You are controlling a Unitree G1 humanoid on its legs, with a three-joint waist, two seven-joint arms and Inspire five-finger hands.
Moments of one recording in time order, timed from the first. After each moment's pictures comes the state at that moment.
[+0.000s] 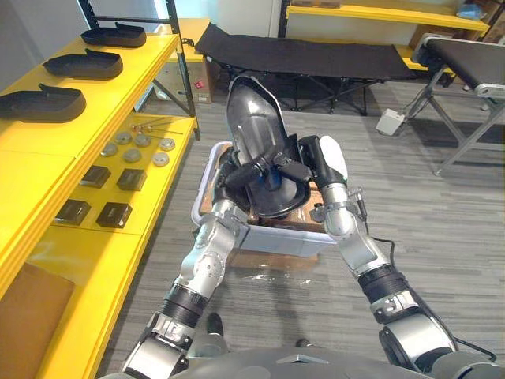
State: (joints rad) left arm -0.24 0.02 -0.25 0.12 -0.91 -0.12 0.29; right arm -0.36 -0.21 0.25 0.35 -0.48 -0.08 -0.31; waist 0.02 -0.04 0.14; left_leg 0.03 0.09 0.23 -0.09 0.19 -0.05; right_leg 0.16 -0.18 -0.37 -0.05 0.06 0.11
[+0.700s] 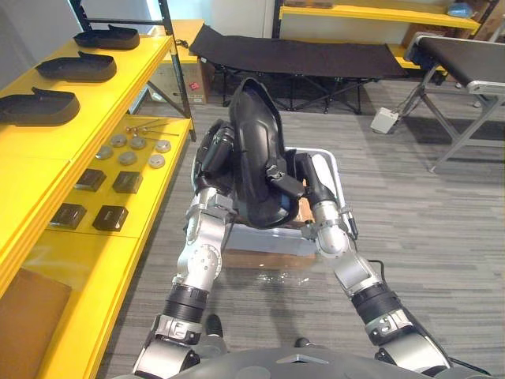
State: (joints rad) left arm -0.24 0.00 -0.16 0.09 -0.89 -0.12 0.19; right arm -0.27 -0.17 0.28 0.31 -0.42 -0.10 -0.33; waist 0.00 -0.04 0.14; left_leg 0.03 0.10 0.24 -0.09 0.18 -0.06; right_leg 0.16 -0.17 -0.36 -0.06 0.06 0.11
